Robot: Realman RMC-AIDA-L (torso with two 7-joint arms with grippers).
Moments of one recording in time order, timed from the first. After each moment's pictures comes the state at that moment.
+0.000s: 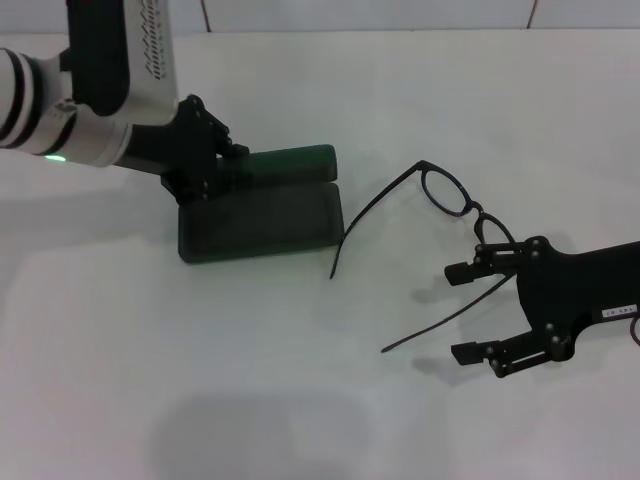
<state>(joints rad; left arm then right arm) -0.56 -2.09 1.17 1.20 2.38 1.32 -1.47 0.54 2.00 -1.12 -0.73 -1.85 -1.65 1.24</state>
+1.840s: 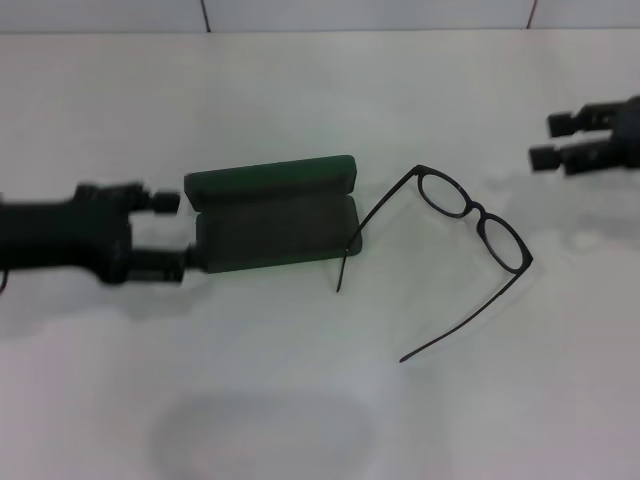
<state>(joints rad) -0.33 -2.07 0.79 1.10 2.01 1.69 -1.65 0.65 1.86 -0.92 -0.78 -1.89 -1.60 1.84</state>
